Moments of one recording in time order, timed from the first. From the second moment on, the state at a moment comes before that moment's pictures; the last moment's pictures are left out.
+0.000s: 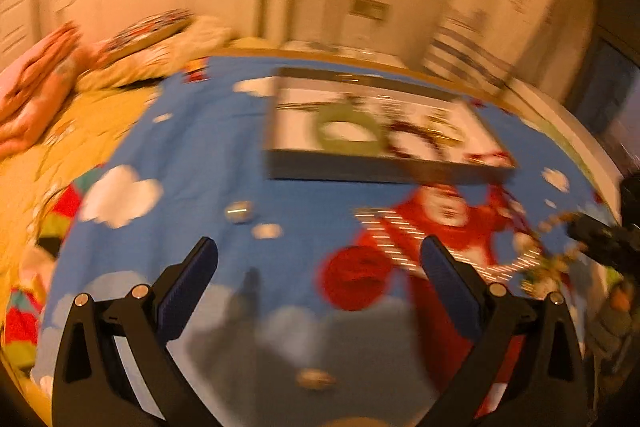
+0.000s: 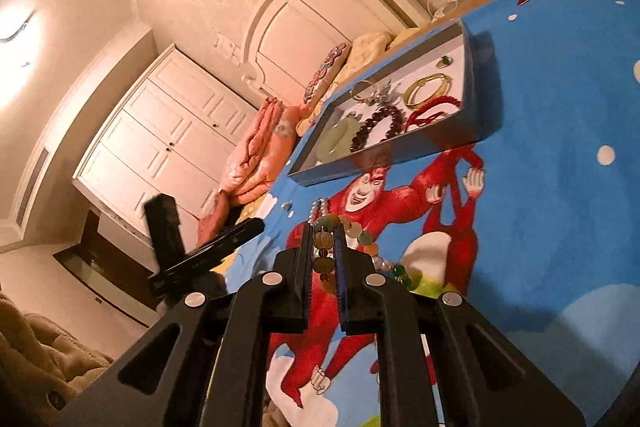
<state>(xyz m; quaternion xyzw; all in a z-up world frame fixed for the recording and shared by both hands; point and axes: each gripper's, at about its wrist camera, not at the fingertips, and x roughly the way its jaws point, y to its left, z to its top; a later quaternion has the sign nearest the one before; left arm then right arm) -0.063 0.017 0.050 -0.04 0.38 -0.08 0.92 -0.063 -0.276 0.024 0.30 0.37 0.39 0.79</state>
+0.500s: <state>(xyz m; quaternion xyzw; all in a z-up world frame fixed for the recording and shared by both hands) -0.045 -0.149 0.017 0.19 0.41 -0.33 0.83 -0.068 -0.281 0.019 0.31 0.37 0.38 0.79</state>
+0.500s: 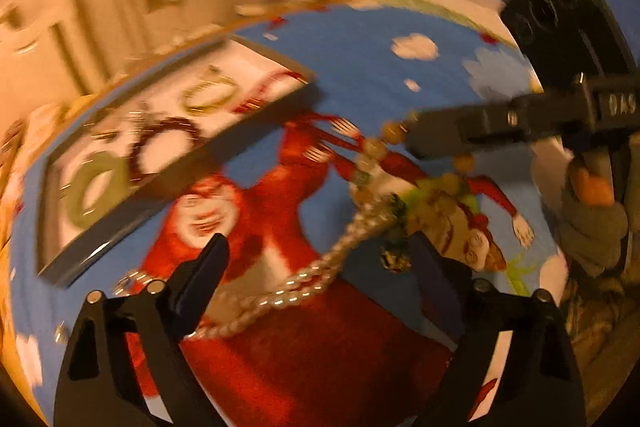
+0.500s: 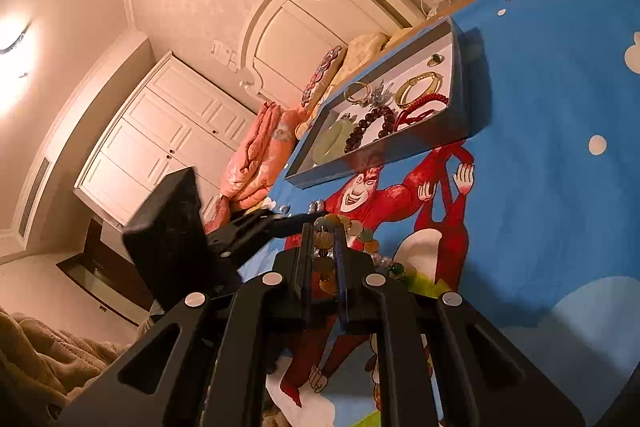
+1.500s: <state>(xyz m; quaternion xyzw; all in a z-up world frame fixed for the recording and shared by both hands) -0.052 -0.068 0.090 0.01 0.38 -0.44 0.81 -0.067 -0.280 0.020 0.31 0.38 0.37 0.79</state>
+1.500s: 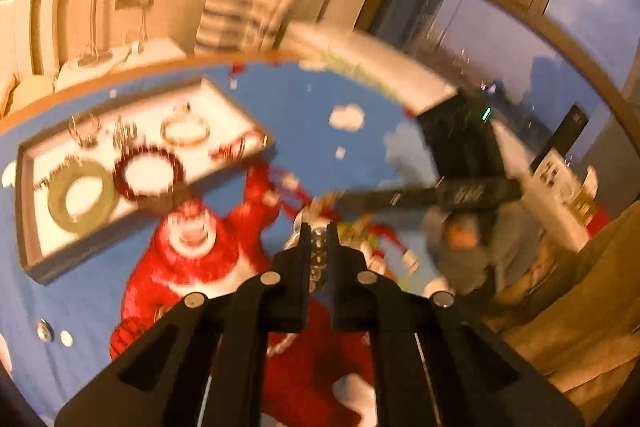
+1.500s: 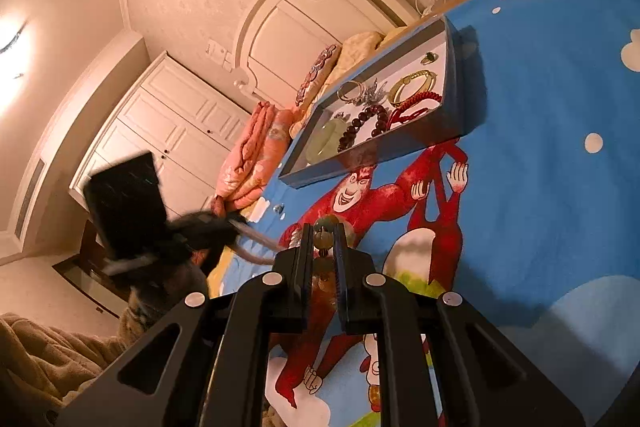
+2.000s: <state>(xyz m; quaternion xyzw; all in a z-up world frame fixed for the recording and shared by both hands) -0.055 -0.087 0.127 0.02 0.33 -0.45 0.83 -0.065 -0.276 0.018 0.29 0.39 0.37 0.79</state>
